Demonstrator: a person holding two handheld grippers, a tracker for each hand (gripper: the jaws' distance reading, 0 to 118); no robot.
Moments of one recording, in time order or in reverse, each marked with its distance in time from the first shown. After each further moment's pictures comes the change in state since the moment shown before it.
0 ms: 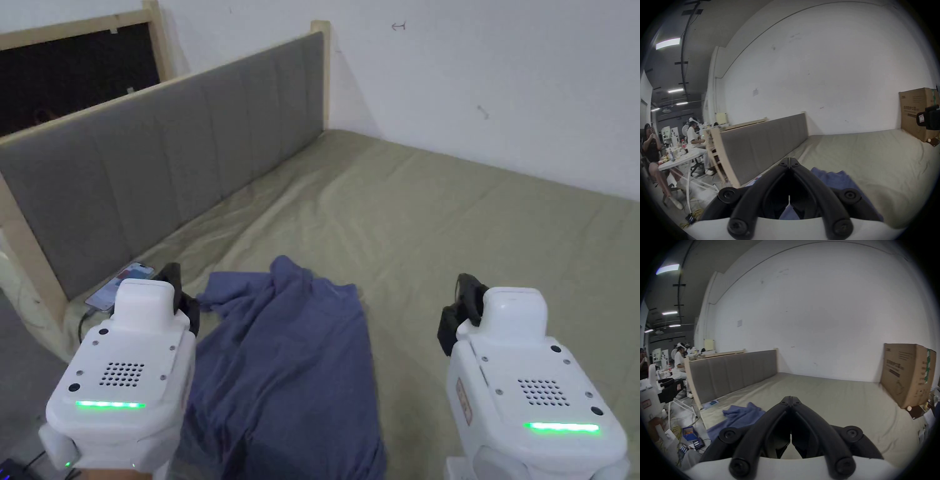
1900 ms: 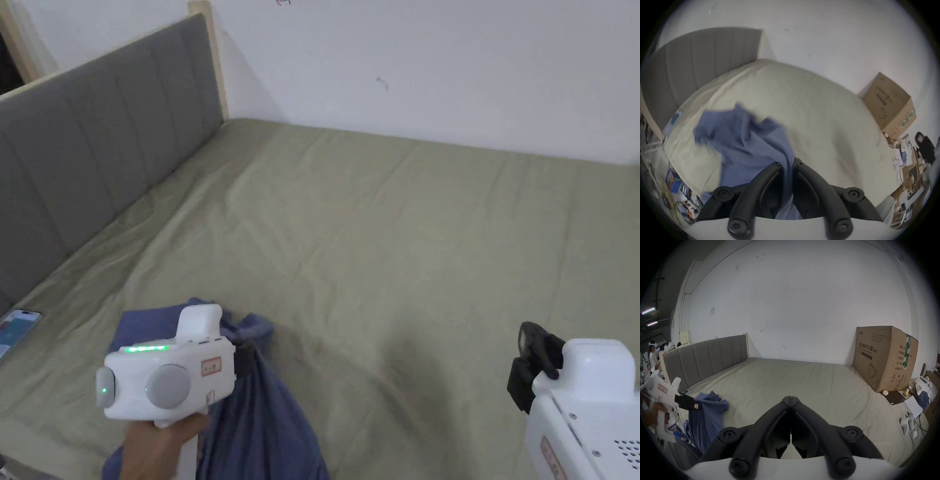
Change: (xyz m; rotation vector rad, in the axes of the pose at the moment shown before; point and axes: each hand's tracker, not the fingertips) left arm 0.148 -0.017 -0.130 -0.694 -0.610 0.174; right arm 0.125 -0.036 0.037 -0.143 -0.282 -0.039
